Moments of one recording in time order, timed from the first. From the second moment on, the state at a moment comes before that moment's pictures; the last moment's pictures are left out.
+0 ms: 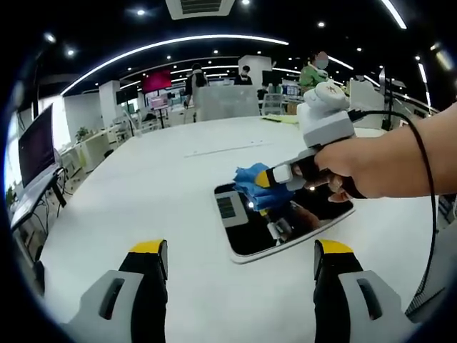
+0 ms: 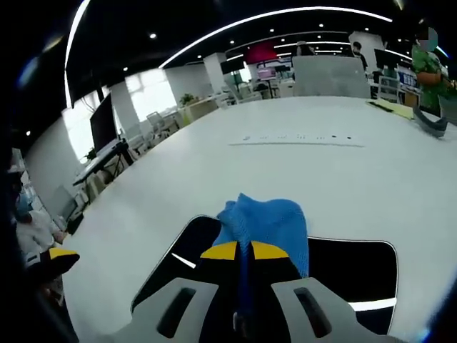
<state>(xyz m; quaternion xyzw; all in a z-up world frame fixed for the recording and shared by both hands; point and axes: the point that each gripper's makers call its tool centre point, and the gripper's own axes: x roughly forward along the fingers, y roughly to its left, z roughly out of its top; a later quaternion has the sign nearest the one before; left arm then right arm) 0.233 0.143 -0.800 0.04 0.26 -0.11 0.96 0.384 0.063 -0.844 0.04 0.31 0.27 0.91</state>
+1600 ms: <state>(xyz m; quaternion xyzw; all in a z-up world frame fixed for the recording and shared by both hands) 0.229 0.141 -0.798 0.04 0.26 -0.11 0.96 0.388 0.037 -0.845 0.05 0.31 0.25 0.92</state>
